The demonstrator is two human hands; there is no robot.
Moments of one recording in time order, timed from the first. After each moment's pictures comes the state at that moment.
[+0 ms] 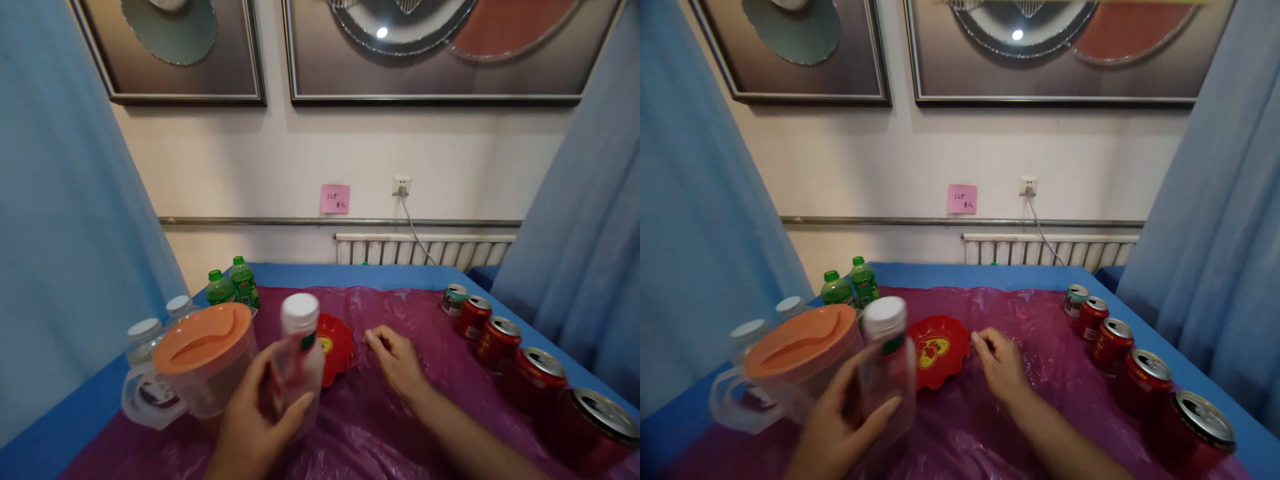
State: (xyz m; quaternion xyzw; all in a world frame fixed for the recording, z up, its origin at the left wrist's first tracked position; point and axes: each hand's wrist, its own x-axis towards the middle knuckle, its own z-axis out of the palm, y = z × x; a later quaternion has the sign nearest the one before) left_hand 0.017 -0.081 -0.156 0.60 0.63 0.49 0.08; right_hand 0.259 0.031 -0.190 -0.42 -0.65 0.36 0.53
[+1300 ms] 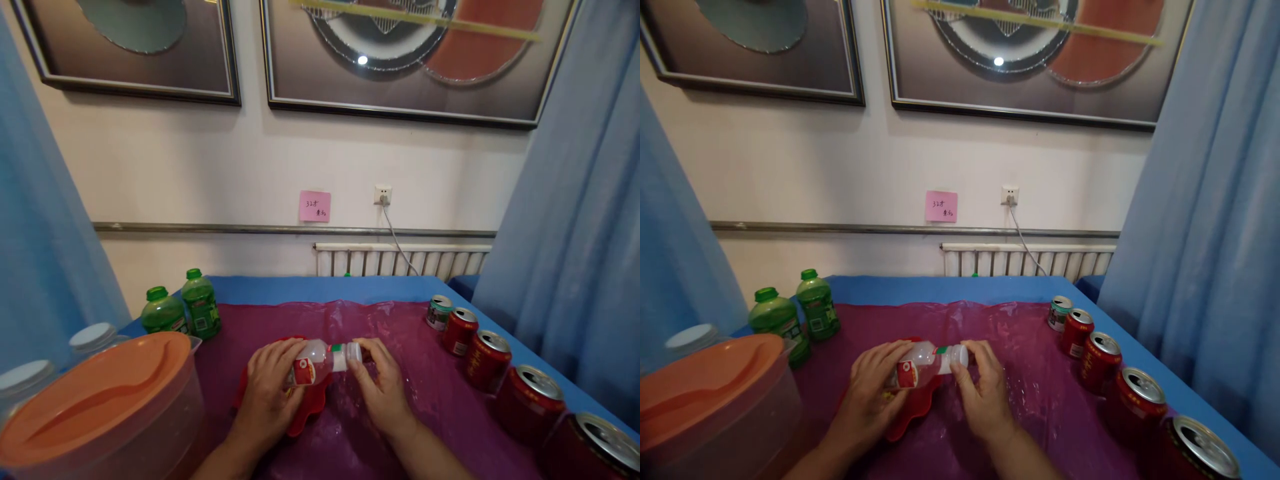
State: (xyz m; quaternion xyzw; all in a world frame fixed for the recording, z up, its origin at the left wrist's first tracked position) left_hand 0.032 0.042 -0.202 0.79 0.48 0.34 -0.16; right_hand 0.263 0.063 -0.226 -0.37 -0.68 0.20 0.60
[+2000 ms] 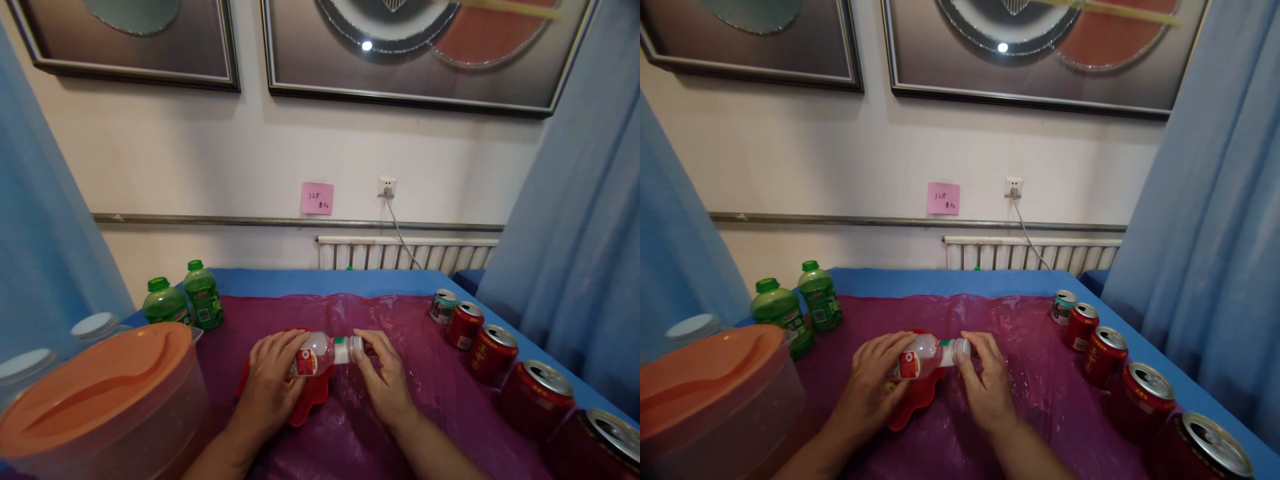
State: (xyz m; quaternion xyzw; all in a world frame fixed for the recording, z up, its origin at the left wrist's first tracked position) left_hand 0.031 0.043 -0.200 0.79 0.50 0.32 -0.15; right_hand 0.263 0.066 -0.231 -0.38 -0.67 0.21 0.60
